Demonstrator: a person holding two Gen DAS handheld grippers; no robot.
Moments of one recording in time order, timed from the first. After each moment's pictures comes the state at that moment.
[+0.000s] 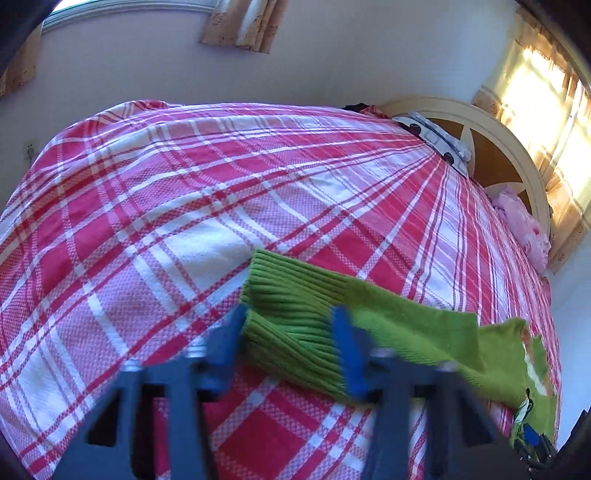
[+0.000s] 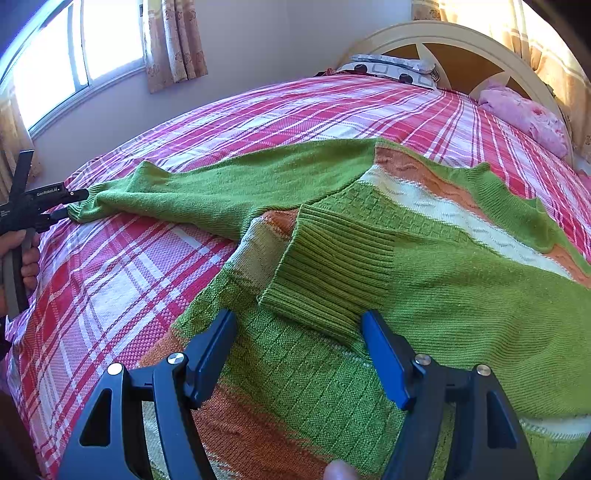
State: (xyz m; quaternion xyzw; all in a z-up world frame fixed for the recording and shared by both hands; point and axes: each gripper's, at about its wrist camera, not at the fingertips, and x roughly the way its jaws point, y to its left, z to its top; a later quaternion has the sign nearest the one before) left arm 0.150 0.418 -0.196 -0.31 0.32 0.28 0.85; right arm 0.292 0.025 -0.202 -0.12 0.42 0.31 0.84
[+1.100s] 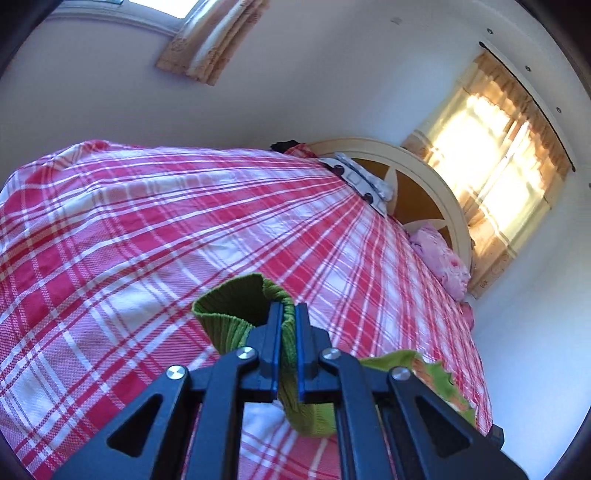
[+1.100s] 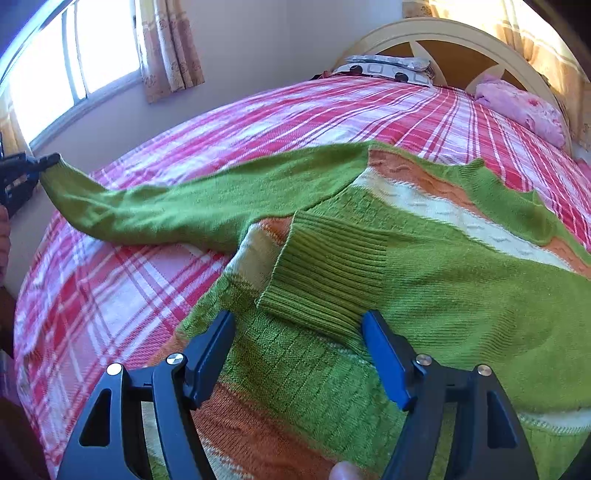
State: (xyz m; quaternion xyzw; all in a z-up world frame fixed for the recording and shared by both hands) left arm 0.134 0.394 -0.102 -0.35 0.21 0.16 0.90; right arm 0.294 0.015 -0.191 -0.09 0.42 0.31 0.85
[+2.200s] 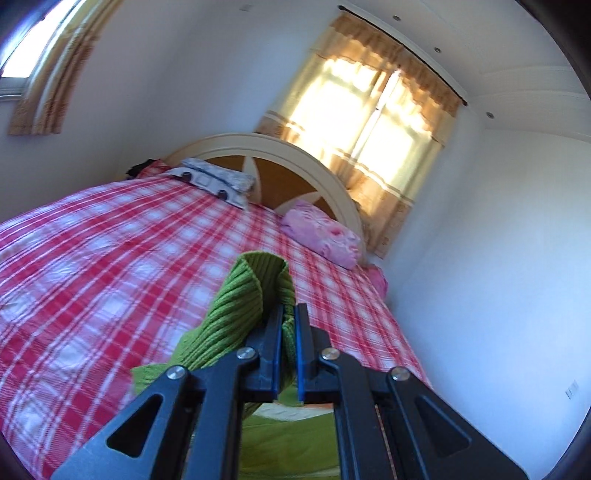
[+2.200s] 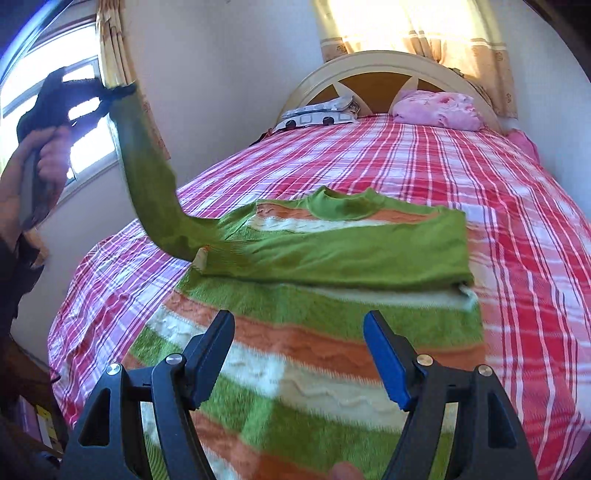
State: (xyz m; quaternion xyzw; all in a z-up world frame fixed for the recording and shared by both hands) left arm 0.263 0.149 0.048 -0.26 0.17 -0.04 0.95; right arm 0.196 -0.207 -0.106 0.02 0.35 0.26 0.90
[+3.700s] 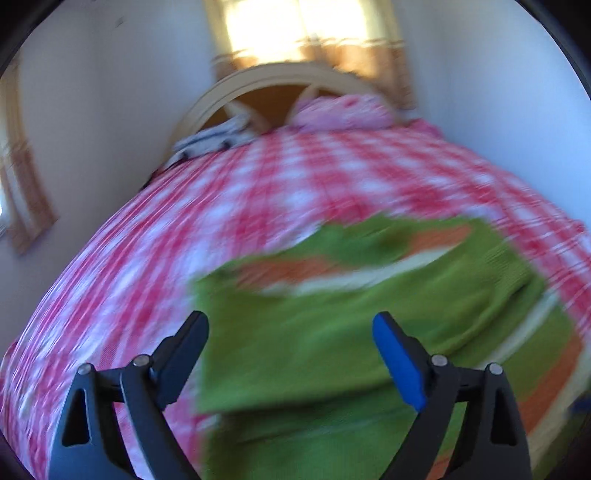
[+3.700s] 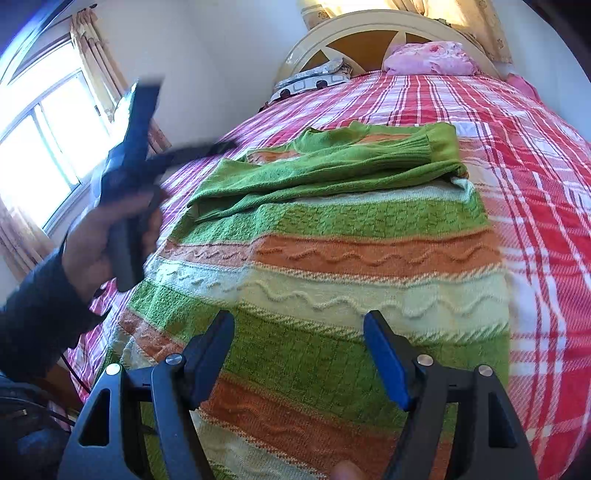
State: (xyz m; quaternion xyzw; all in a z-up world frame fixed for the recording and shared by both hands) left arm 0.300 0.049 -0.121 0.06 0.33 0.08 0.94; right arm 0.180 -0.247 -0.170 0.06 0.42 0.28 0.86
